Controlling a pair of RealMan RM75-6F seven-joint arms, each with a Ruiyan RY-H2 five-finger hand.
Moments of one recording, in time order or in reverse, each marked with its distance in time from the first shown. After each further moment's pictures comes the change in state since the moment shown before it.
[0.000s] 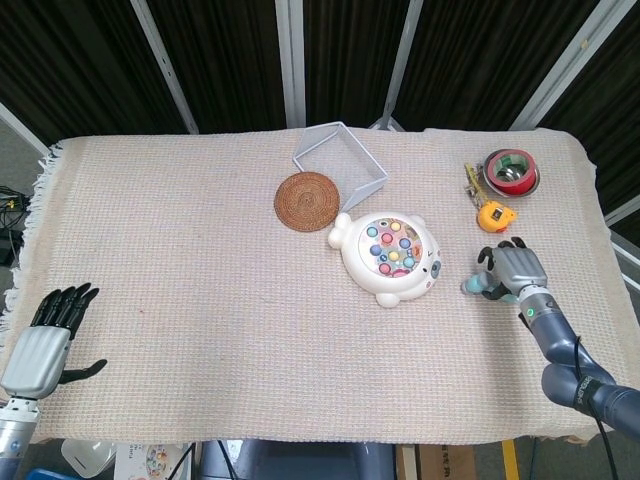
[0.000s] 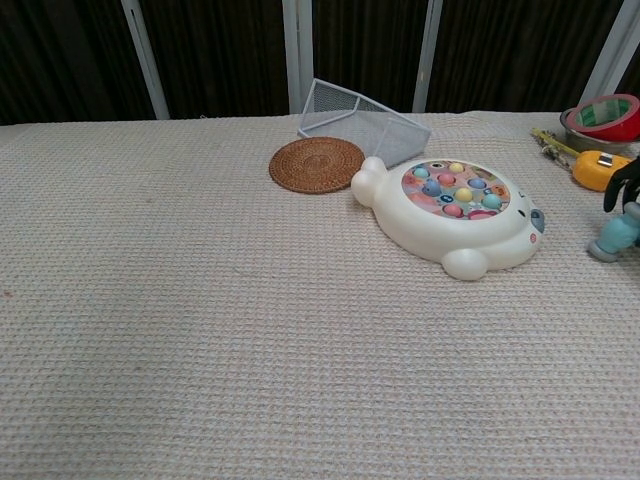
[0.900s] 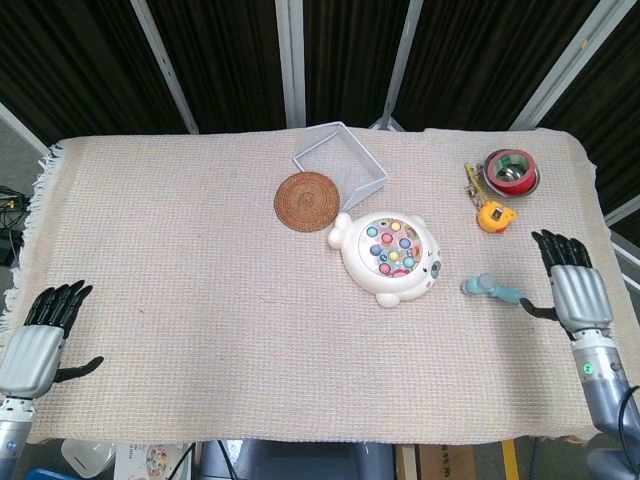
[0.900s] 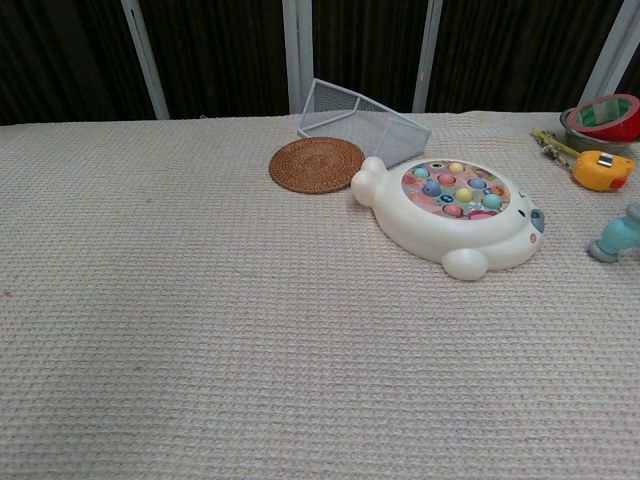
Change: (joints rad) left arm 0.010 -0.008 -0.006 0.025 0.011 0.033 -0.032; right arm -0.335 0.161 -0.022 -0.324 -0.325 0.663 0.128
